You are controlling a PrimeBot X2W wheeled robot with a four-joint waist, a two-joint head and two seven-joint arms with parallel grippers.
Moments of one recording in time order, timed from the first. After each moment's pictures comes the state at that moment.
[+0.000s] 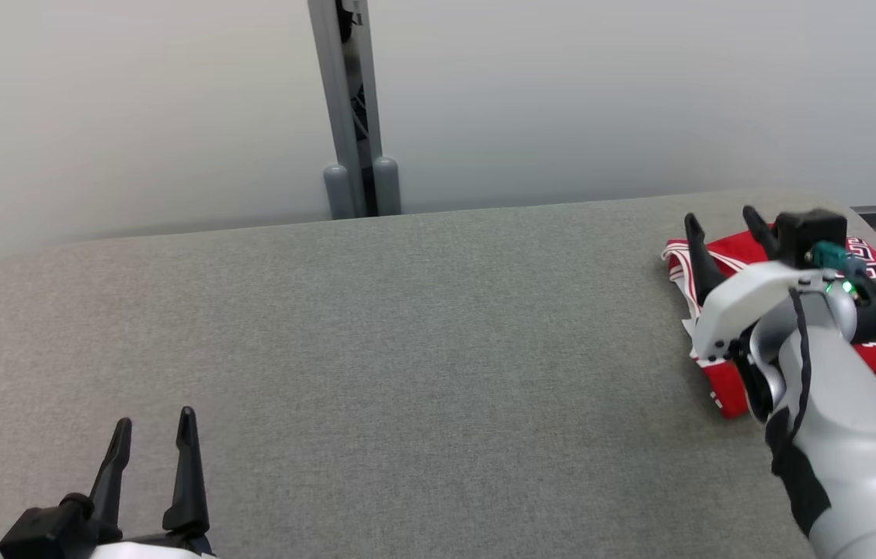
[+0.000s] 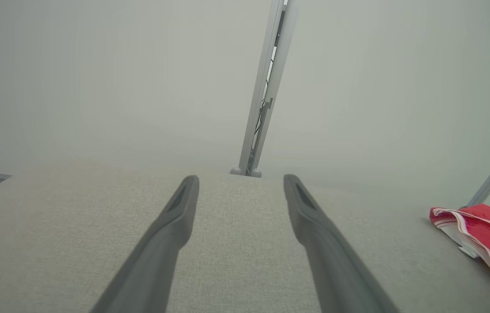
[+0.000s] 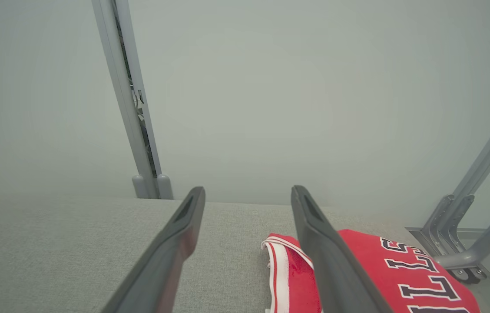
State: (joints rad) left arm 0.12 0.31 -0.25 -0.03 -0.60 0.27 -0.26; right arm -0.80 -0.05 0.00 1.10 0.00 0.13 -0.26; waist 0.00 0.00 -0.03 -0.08
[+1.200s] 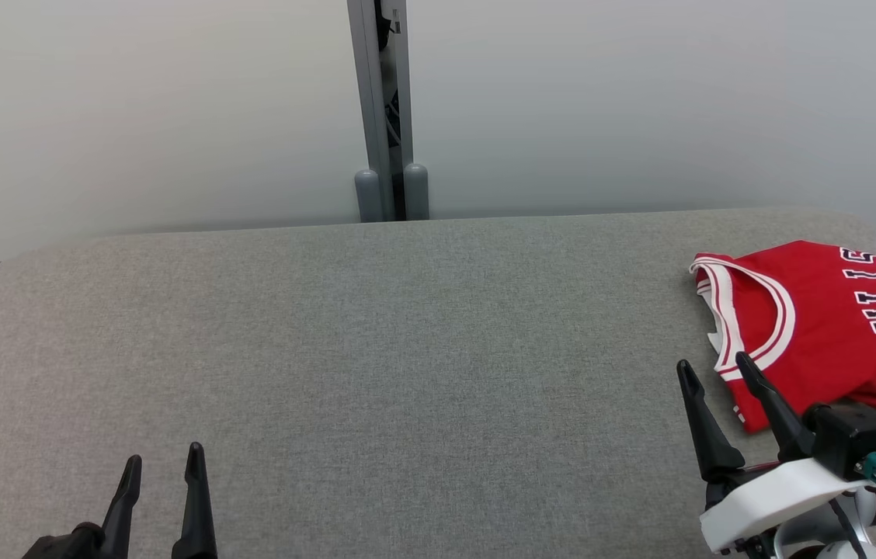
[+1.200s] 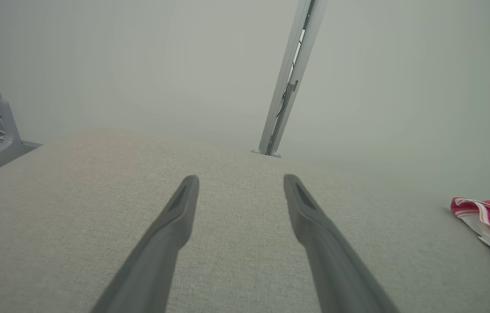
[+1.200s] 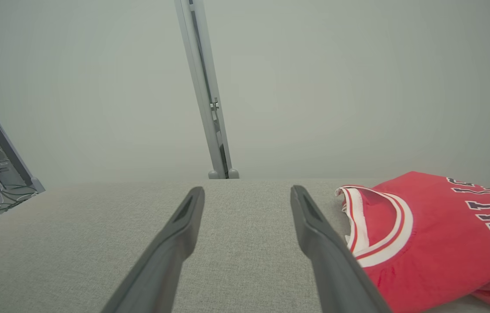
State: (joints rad) left arm 0.18 0.30 -0.26 -0.03 -0.61 0.28 -0.25; right arm -0.04 -0.05 0.07 0.08 0.23 0.13 -0.04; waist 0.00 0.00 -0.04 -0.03
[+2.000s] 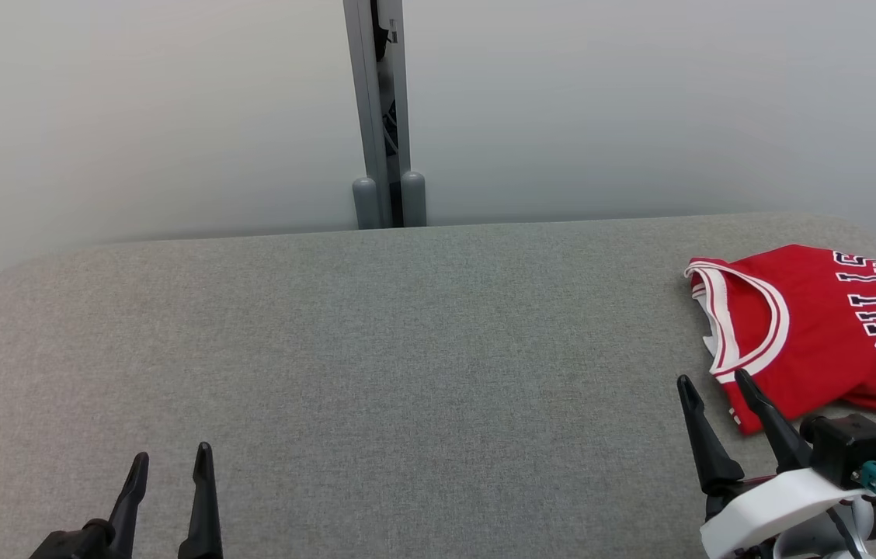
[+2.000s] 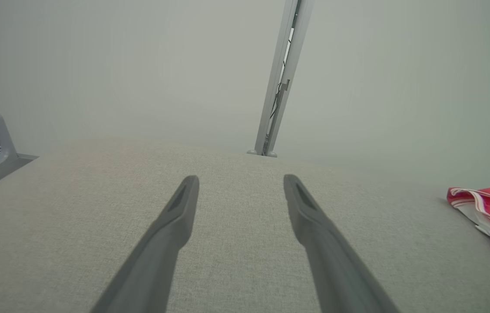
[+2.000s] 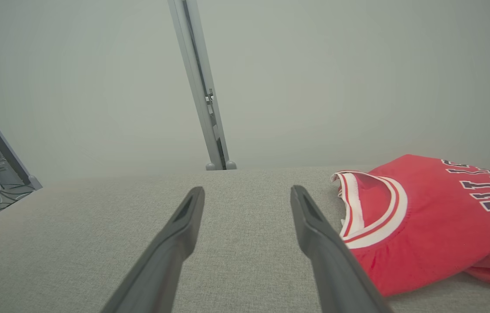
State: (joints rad) left arm 0.18 0.32 -0.29 -0.04 -0.59 0.30 -0.23; right arm -0.02 -0.05 0.07 0.11 0.25 0.13 -0.04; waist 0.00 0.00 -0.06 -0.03
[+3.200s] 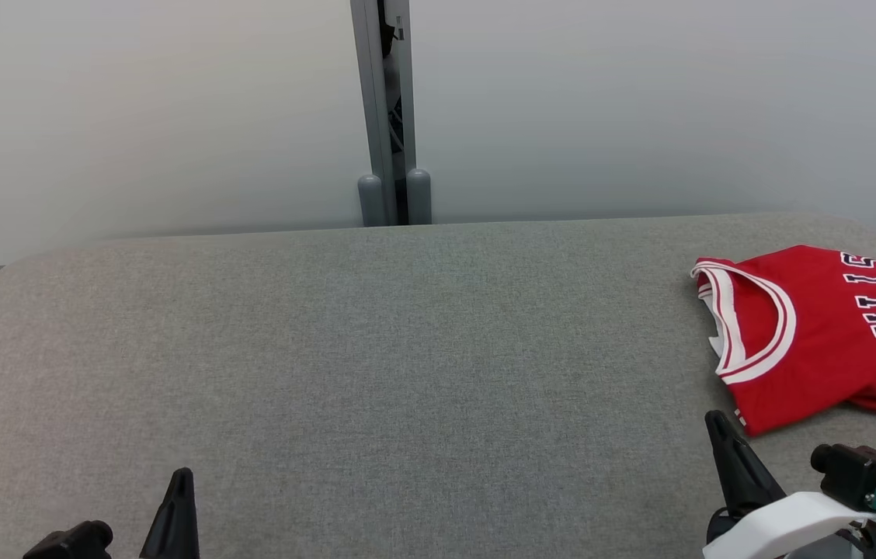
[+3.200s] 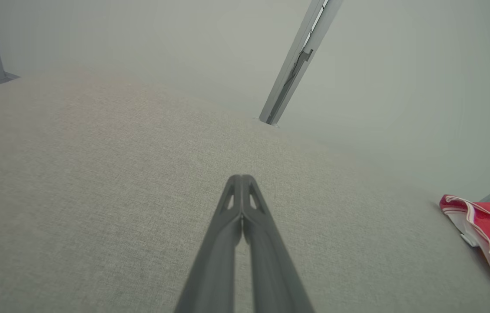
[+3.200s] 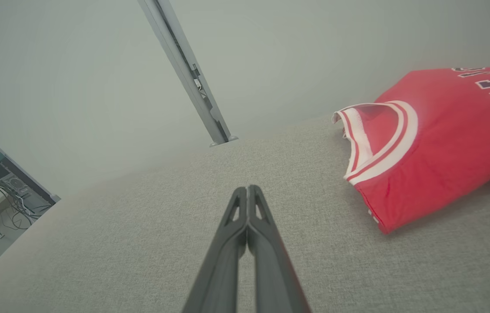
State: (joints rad) left arm 0.16 0.26 -0.25 0.06 -0.74 0.25 -0.17; right arm 0.00 -0.04 0.06 0.22 0.43 0.13 -0.04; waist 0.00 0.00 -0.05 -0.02
